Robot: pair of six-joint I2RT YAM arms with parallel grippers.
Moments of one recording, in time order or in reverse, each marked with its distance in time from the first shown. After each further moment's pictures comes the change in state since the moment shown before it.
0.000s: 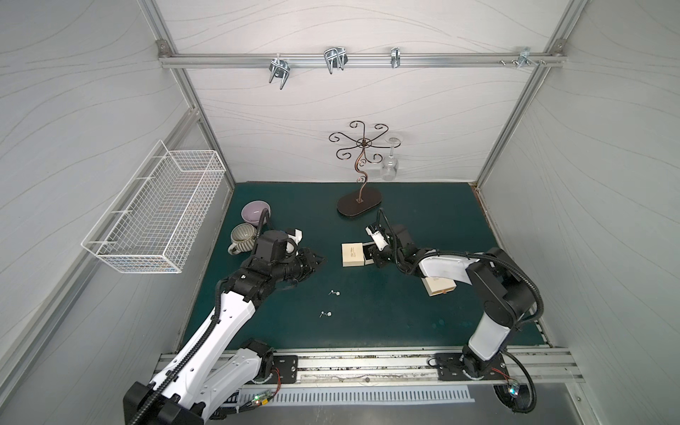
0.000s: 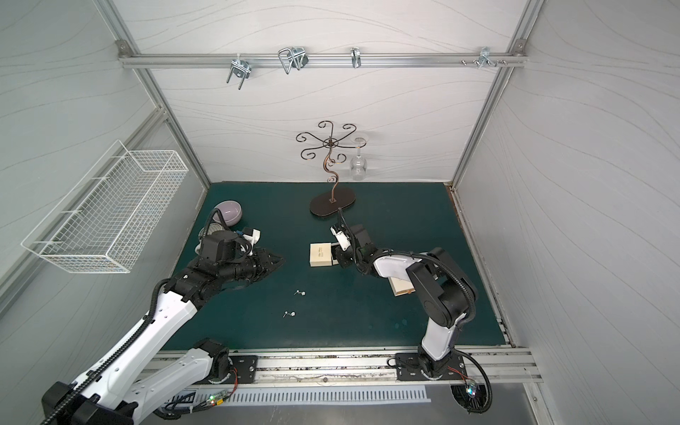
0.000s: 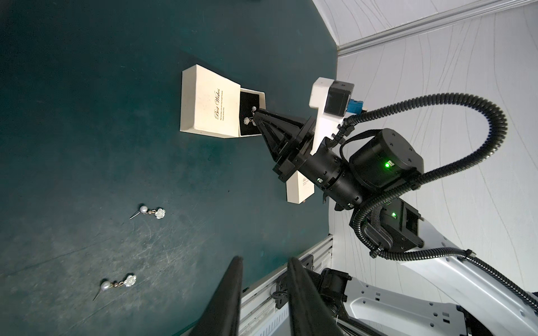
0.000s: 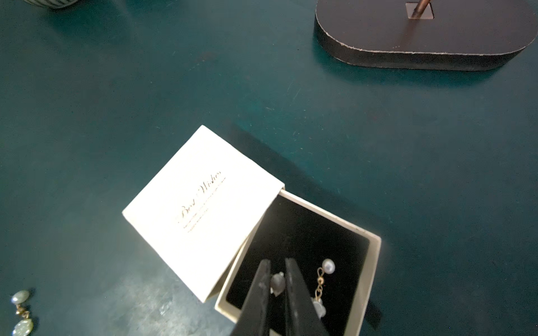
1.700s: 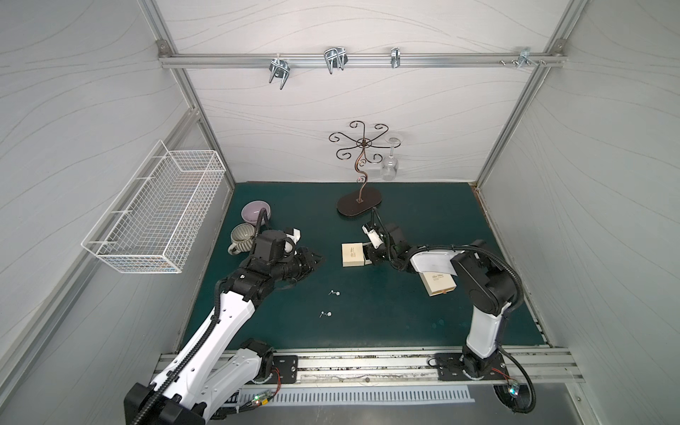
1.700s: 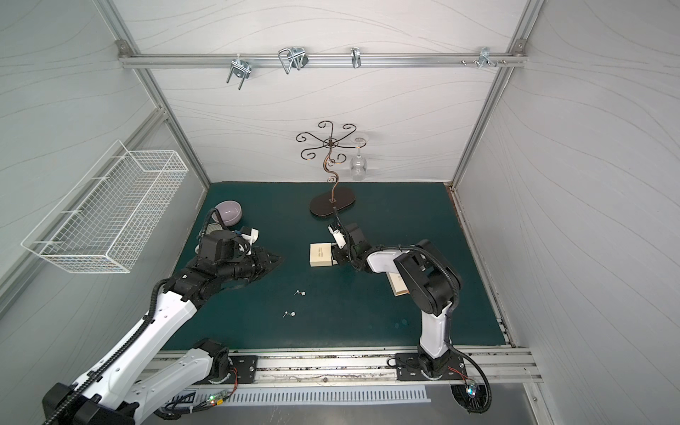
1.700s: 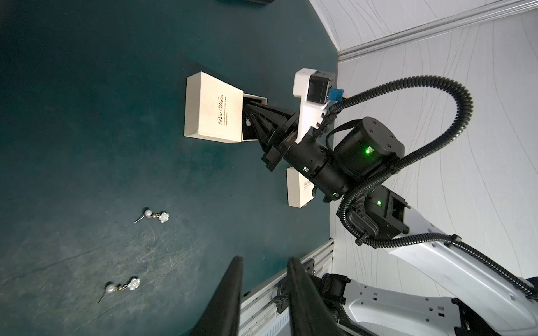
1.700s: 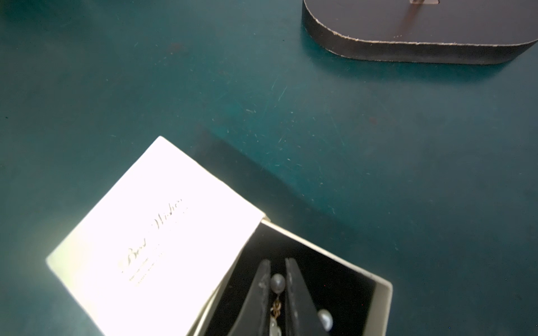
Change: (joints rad) left arm 0.020 -0.001 -0.003 0.002 0.002 0.008; right arm 0.010 0.121 0.078 0.024 0.043 0.003
